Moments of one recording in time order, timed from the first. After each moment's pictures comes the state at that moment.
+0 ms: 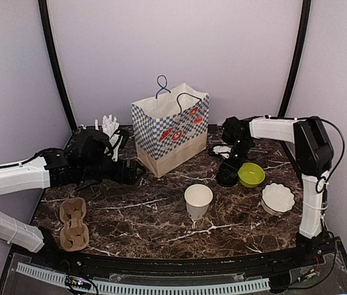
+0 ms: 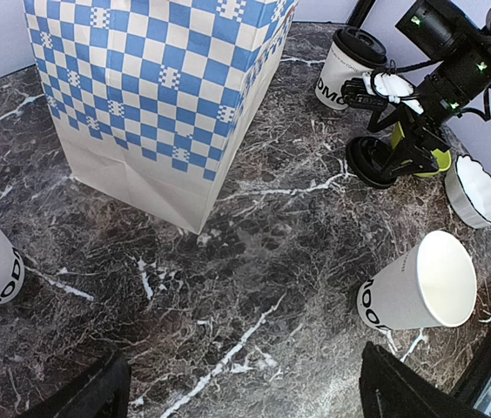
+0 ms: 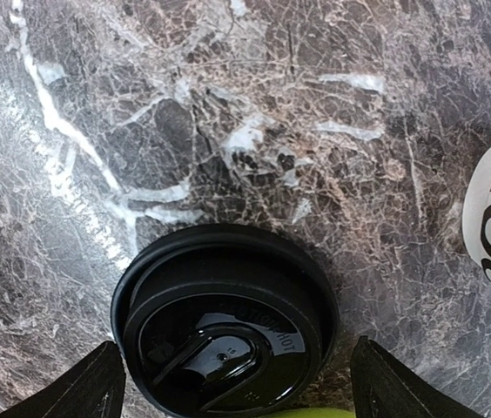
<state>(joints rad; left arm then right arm) -0.80 1.21 0.86 -0.28 -0.09 -0.37 0.44 2.07 1.58 -0.93 -0.09 -0.52</state>
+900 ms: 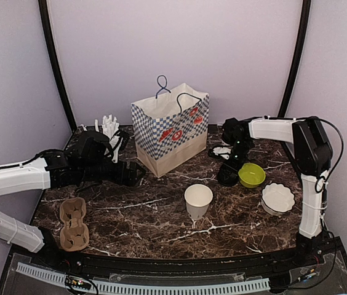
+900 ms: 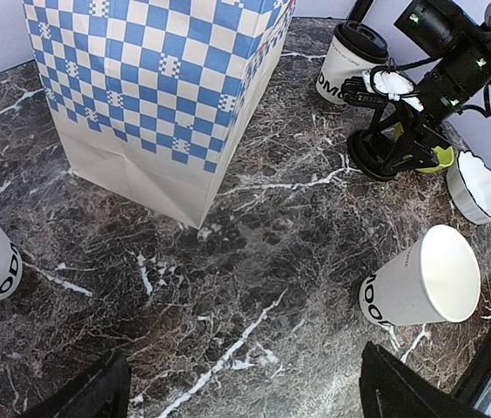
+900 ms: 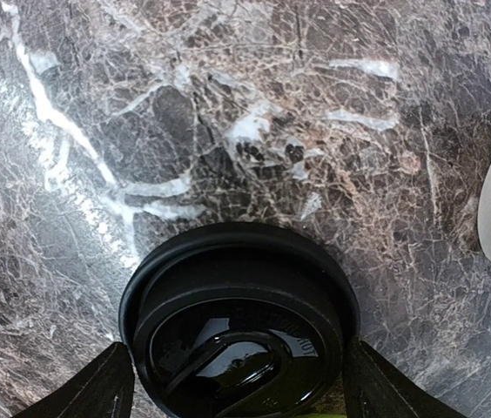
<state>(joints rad) -0.80 1.21 0.85 -0.27 -0.08 -0.36 0.44 2.08 1.58 -0.94 -0.09 -0.52</state>
